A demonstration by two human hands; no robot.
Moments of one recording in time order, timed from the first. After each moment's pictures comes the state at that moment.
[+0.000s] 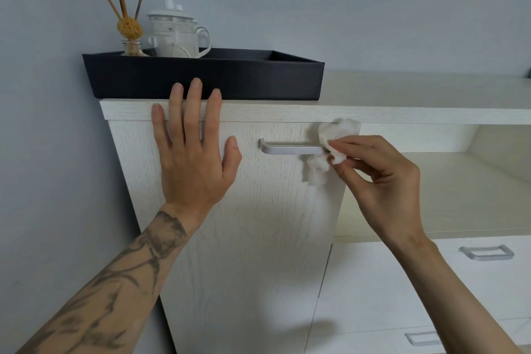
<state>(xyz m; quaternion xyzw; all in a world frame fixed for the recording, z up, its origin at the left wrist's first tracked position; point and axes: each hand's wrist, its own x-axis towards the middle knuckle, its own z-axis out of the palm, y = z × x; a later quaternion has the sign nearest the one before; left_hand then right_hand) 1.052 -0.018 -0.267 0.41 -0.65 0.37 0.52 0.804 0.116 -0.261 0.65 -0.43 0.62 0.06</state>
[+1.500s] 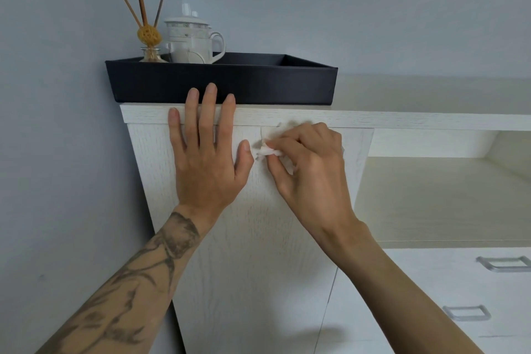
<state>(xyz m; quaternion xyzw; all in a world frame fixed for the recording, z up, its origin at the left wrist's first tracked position) 1.053 -0.017 -0.266 0.41 -0.66 0.37 0.51 0.892 0.075 -0.249 0.68 -0.46 0.50 0.28</state>
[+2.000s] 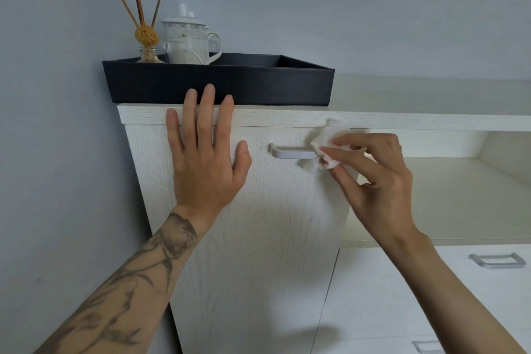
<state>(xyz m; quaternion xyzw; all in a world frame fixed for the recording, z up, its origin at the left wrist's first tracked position) 1.052 -0.018 -0.267 0.42 -0.66 0.36 0.51 0.803 0.098 -0.264 0.67 -0.43 0.52 0.31</state>
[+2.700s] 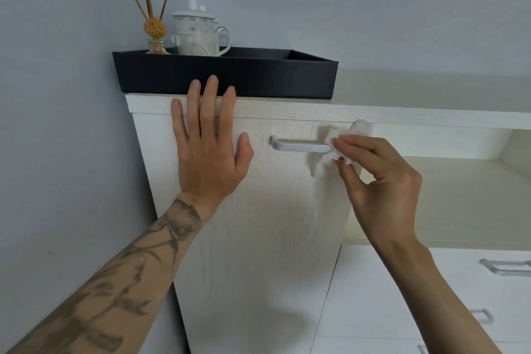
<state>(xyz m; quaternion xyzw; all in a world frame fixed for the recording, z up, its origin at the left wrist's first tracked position) 1.050 -0.014 -0.265 0.43 -0.66 0.36 0.51 0.819 0.114 -0.267 0.63 -0.47 0.59 0.21</state>
